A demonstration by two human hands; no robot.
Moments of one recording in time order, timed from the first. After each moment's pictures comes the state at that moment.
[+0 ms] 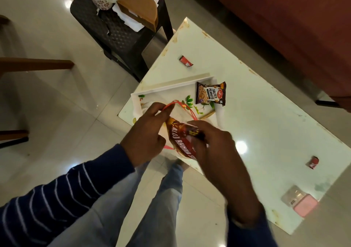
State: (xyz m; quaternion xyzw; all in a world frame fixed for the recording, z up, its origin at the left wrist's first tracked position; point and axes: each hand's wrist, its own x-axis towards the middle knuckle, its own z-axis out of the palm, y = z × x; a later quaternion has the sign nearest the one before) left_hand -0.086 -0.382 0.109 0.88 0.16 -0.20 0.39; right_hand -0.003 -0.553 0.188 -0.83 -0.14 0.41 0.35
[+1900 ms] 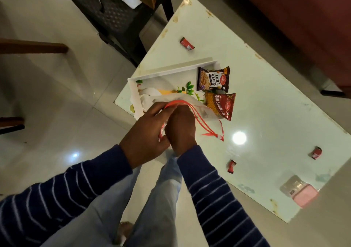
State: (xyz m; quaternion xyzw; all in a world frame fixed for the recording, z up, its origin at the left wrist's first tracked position) left_hand -0.114 -0.406 0.087 0.87 0.15 -0.16 0.43; right_hand -0.043 -0.500 0.064 -0.89 -0.10 0.39 0.21
